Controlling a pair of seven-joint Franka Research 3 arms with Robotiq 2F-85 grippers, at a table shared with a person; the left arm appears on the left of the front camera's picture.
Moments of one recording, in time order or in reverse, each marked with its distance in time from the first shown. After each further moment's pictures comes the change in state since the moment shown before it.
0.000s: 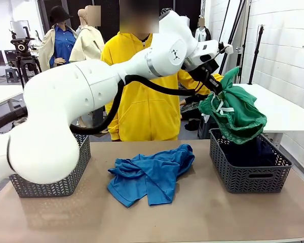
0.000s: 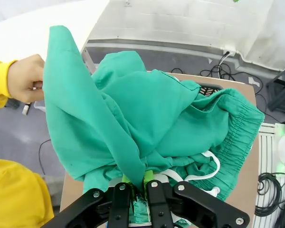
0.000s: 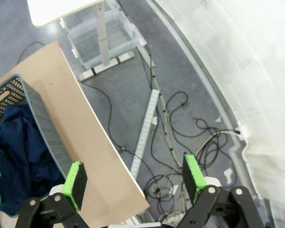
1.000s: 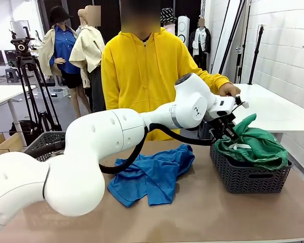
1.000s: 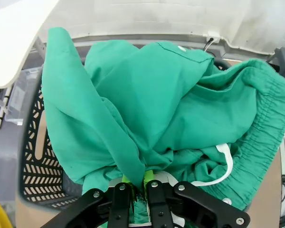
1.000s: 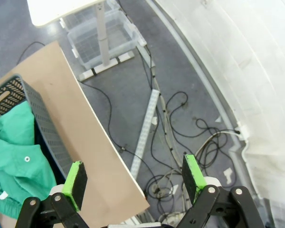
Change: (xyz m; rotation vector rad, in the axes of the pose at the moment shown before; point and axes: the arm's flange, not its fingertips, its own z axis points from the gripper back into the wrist) left arm -0.066 -0.043 -0.164 -0.113 0.005 -0.061; right arm 0.000 0.000 0.000 0.000 0.000 0.000
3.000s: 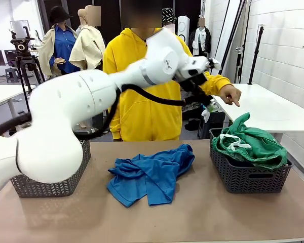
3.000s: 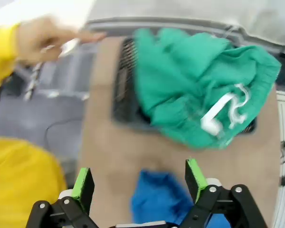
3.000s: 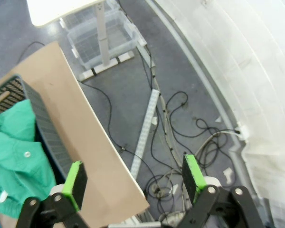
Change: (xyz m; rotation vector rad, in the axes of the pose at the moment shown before) left arm 0.009 0.084 0.179 0.130 0.119 0.014; right arm 0.000 -0.001 0.000 0.000 0.000 -0.001
